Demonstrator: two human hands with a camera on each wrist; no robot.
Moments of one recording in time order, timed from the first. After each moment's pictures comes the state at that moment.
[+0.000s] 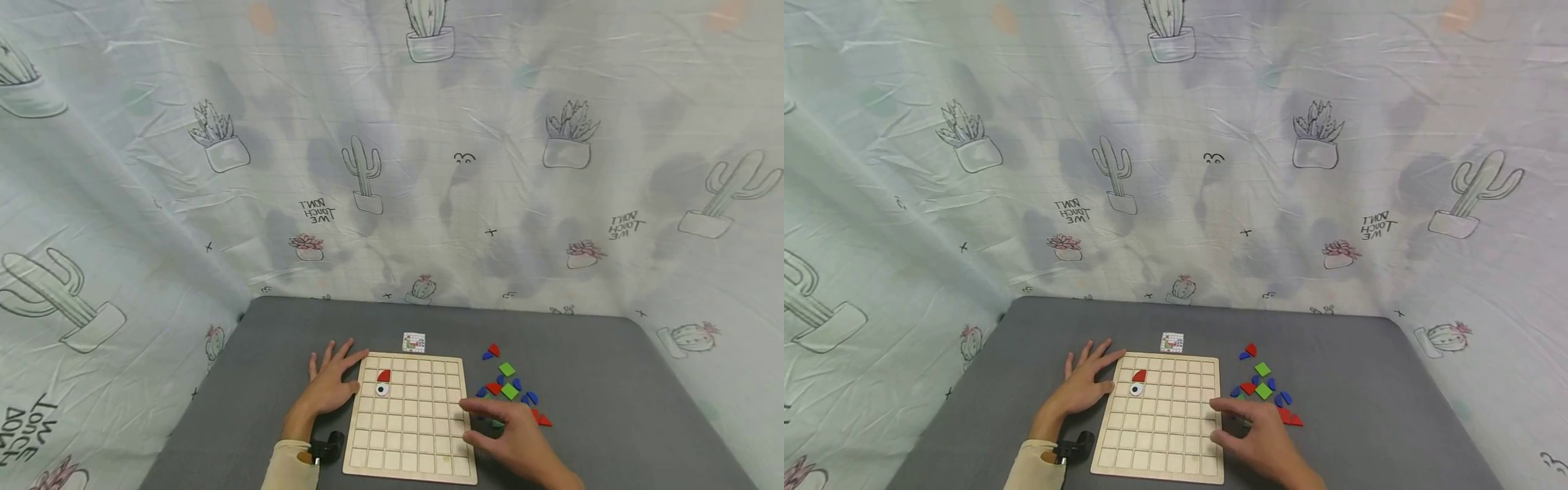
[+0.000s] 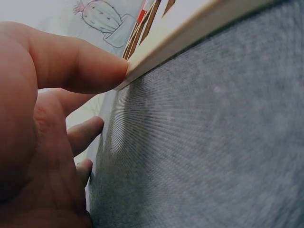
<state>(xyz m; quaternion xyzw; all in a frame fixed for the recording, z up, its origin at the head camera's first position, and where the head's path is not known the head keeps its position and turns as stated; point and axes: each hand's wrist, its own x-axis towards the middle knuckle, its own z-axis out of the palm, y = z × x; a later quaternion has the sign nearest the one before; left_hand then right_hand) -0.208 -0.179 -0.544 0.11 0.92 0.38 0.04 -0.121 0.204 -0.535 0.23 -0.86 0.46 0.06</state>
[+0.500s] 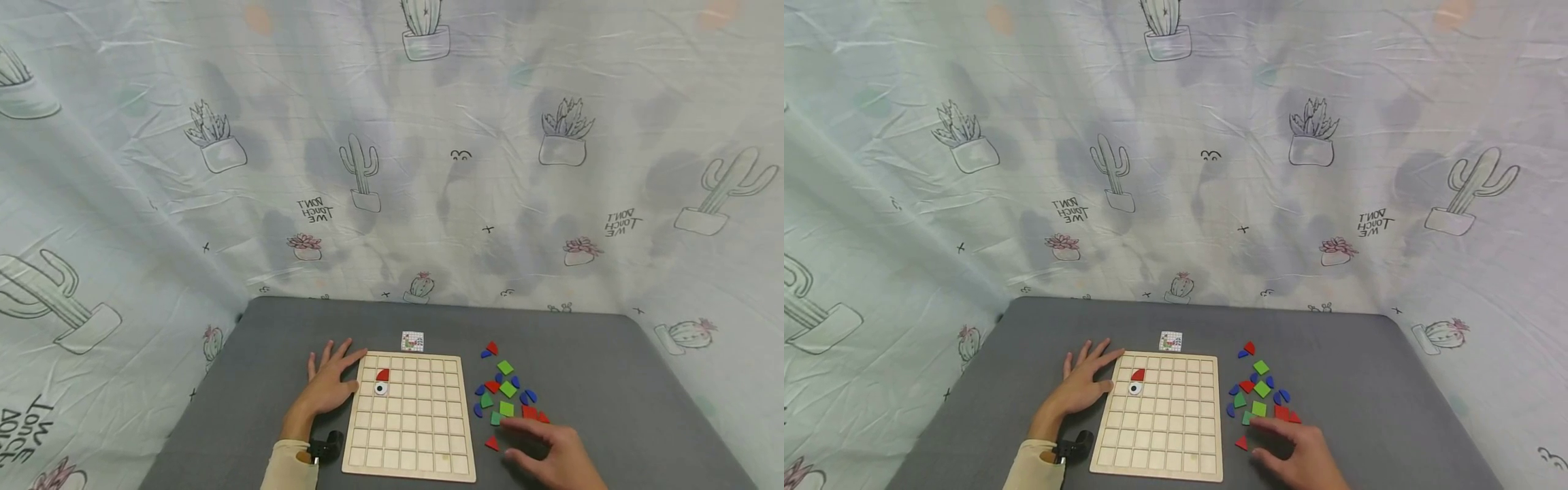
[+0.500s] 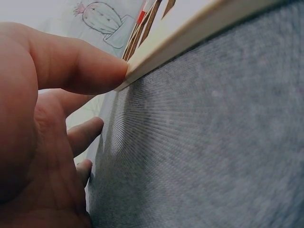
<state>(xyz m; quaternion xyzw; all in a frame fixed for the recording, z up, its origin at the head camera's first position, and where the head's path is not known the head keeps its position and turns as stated) -0.206 -0.178 -0.543 0.12 0.92 0.38 0.05 -0.088 0.262 -0.540 0.16 -0.92 0.36 0.07</state>
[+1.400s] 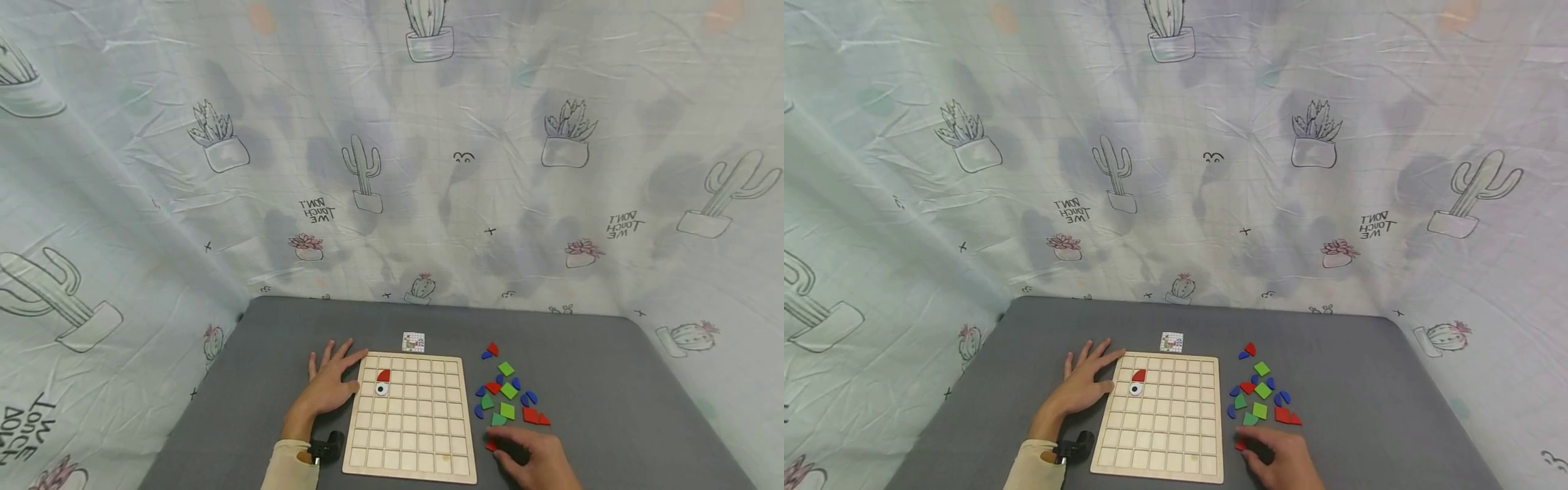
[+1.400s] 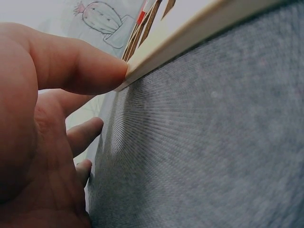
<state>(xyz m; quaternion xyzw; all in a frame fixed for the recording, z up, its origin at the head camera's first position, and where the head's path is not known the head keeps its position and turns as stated) -0.207 -0.179 -0.542 0.12 0.92 0.38 0.04 -0.087 0.233 -0.554 0.19 -0.92 0.32 0.14</state>
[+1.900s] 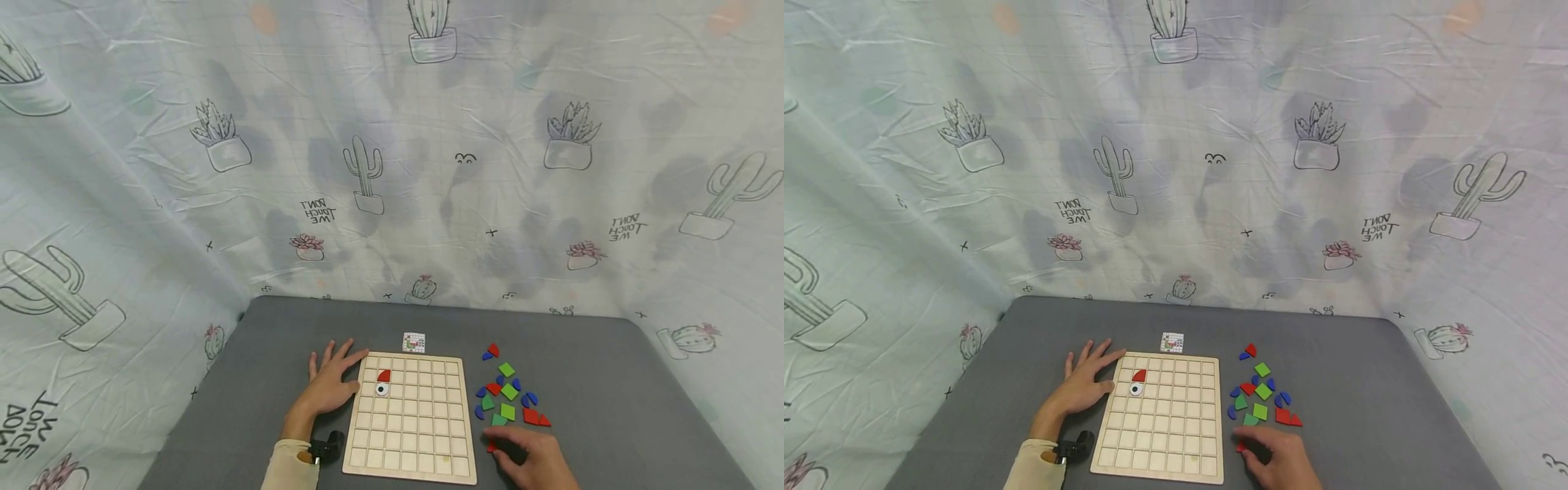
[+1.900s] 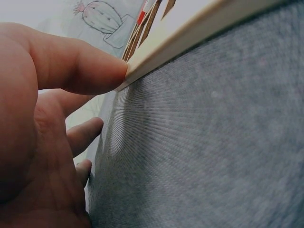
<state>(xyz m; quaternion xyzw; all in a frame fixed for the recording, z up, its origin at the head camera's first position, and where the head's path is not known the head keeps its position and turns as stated) -0.206 -0.177 -0.542 0.11 0.92 0.38 0.04 -0.092 0.235 -0.555 0.23 -0.90 0.34 0.14</state>
